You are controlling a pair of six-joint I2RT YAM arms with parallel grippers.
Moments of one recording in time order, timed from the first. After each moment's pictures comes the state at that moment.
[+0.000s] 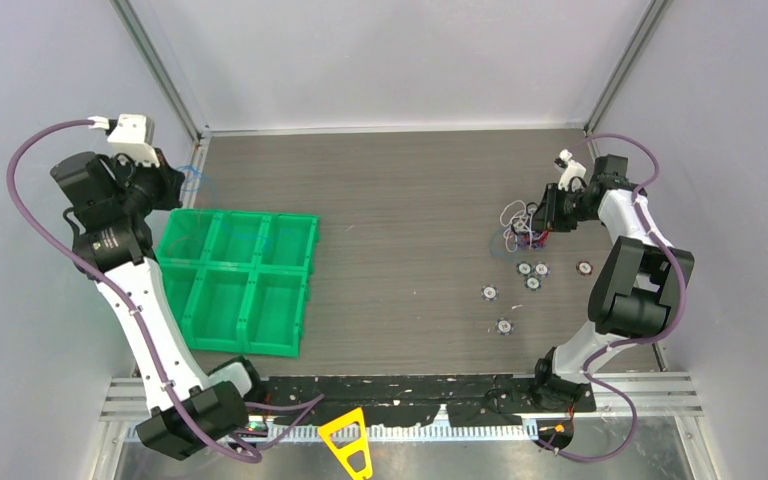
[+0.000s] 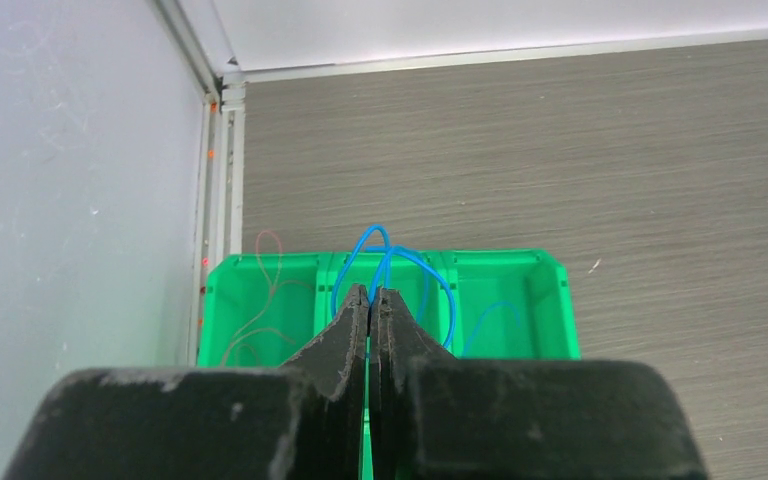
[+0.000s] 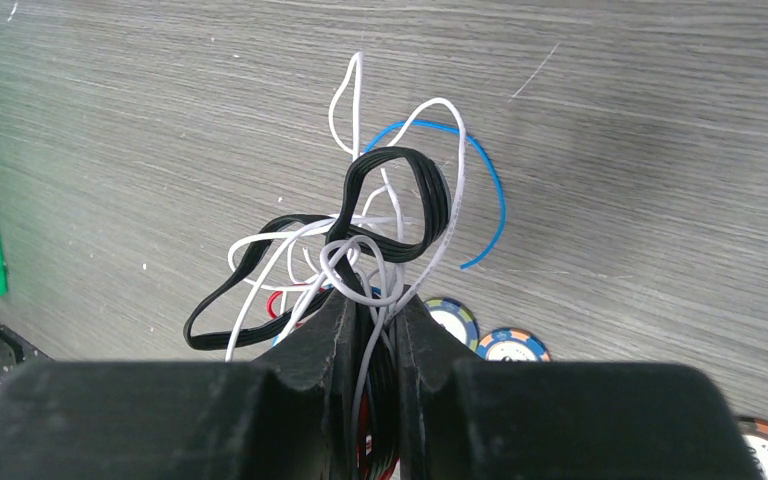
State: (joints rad) left arm 0.51 1.08 1.42 -0.68 0.59 0.21; right arm -0.31 1.66 1.21 -0.68 -0.63 -0.21
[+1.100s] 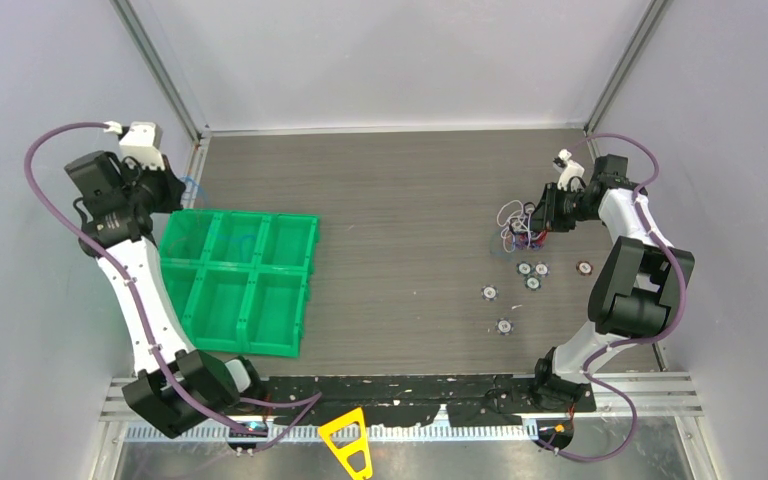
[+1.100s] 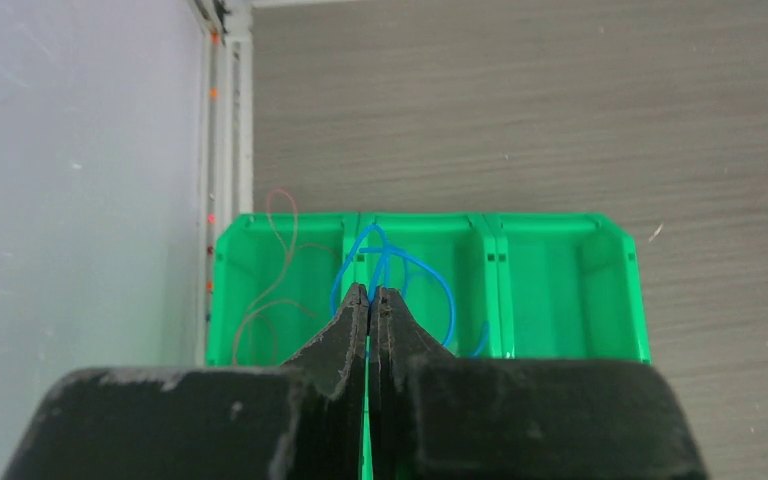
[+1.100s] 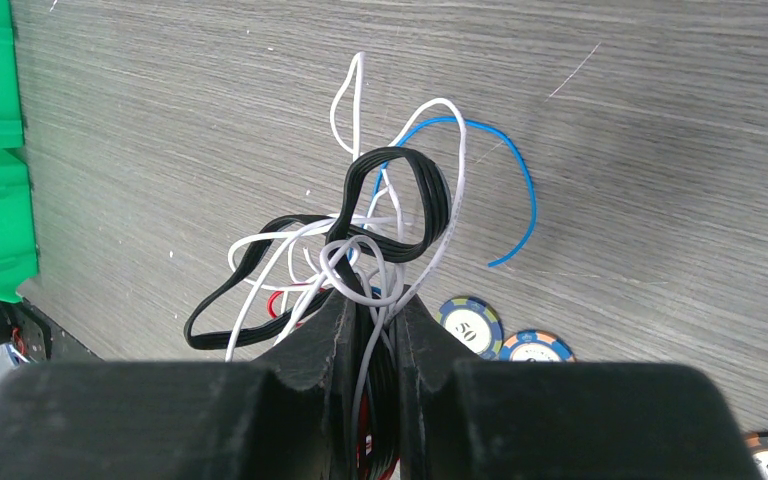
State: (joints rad) left arm 0.53 1.19 1.36 -0.63 0.55 0.28; right arm -0.31 1.66 1.21 -0.71 -0.69 -0.22
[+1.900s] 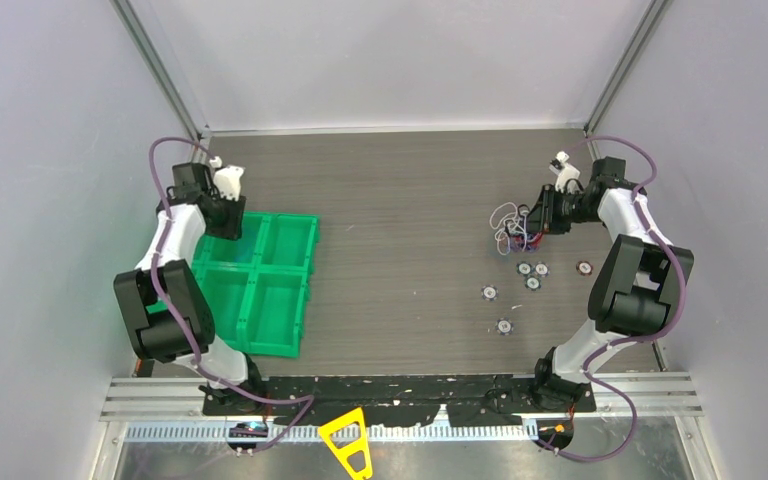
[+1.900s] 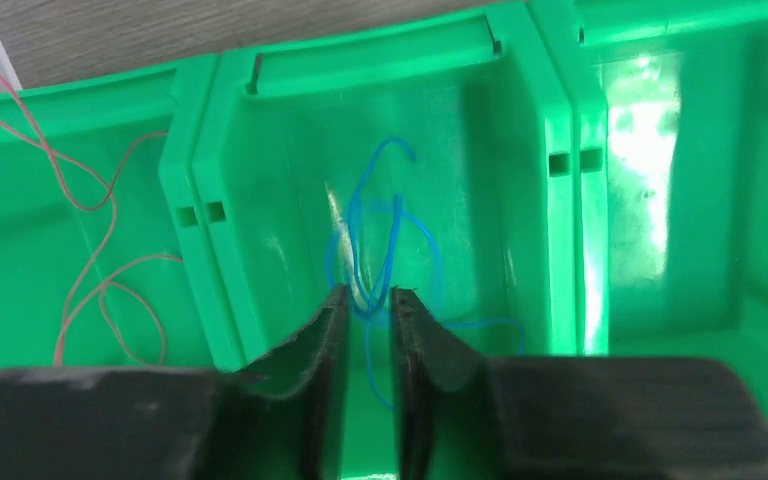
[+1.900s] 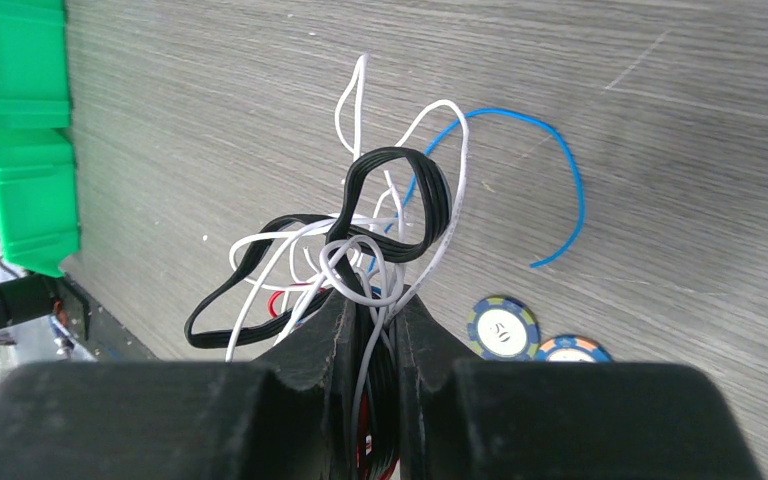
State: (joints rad) left arm 0.25 1.57 1.14 -0.56 0.21 0.44; right arm -0.31 1.67 1.21 -0.75 -0.76 -0.23
